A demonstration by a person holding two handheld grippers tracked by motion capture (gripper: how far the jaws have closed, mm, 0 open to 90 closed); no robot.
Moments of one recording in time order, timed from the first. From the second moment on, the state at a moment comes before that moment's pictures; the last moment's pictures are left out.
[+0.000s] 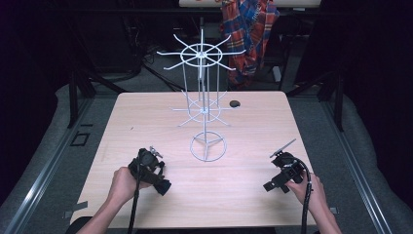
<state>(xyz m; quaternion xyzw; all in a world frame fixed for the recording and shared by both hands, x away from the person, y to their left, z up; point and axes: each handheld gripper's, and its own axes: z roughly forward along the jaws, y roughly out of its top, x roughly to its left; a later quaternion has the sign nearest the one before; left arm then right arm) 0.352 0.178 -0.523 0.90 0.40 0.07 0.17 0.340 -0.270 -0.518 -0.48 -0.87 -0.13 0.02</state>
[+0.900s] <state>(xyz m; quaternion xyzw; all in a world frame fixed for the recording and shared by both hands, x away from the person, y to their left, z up) 0.363 0.181 -0.529 0.91 0.39 0.05 0.15 0.340 -0.272 -0.517 -0.48 -0.87 -0.13 0.02</state>
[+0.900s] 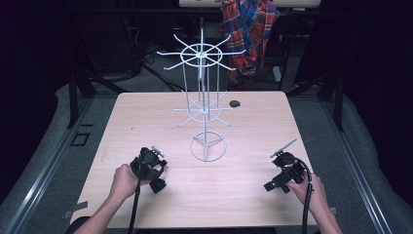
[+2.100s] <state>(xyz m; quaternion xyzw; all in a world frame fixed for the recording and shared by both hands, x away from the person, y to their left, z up) 0.357 0.213 -0.483 0.86 0.41 0.07 0.30 0.340 -0.273 -0.516 -0.47 -0.87 -0.14 0.02</state>
